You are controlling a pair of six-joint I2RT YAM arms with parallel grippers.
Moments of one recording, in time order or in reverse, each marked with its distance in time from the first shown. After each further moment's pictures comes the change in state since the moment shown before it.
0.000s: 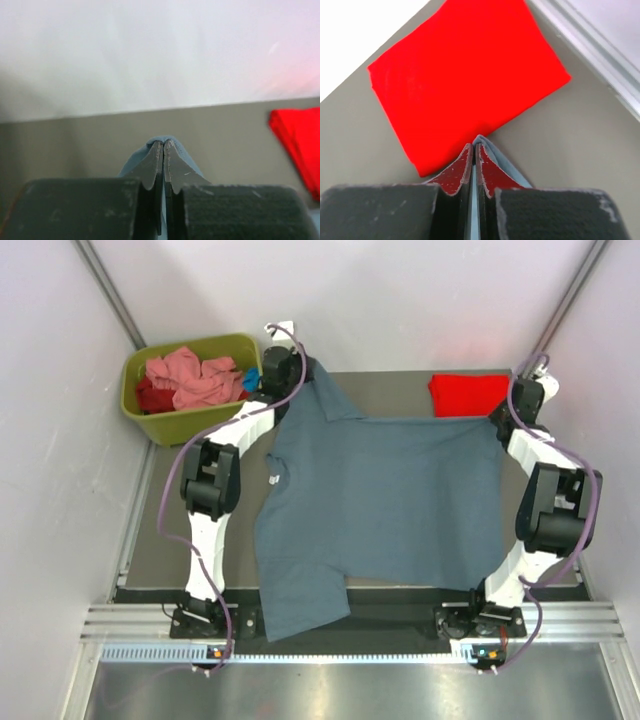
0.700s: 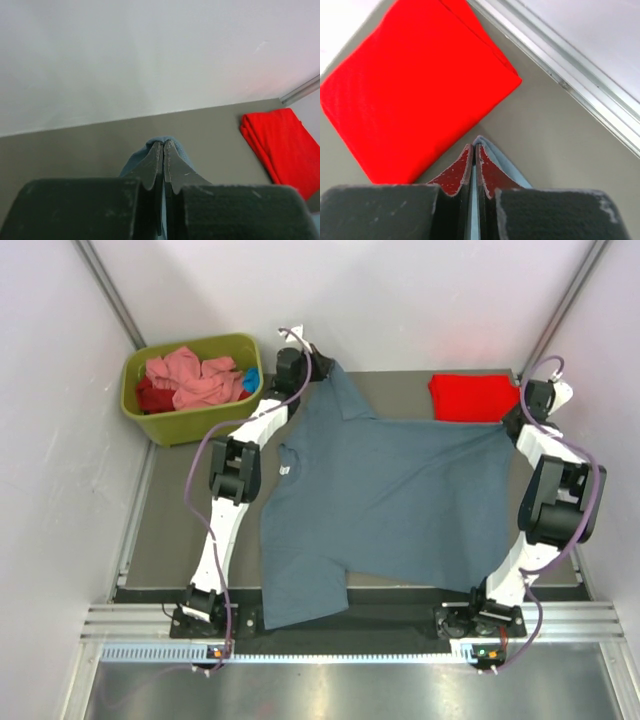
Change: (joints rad) left arm 0.011 0.434 0.503 0.008 0.200 -0.189; right arm -0.069 0.057 0.056 -0.086 0.071 0.033
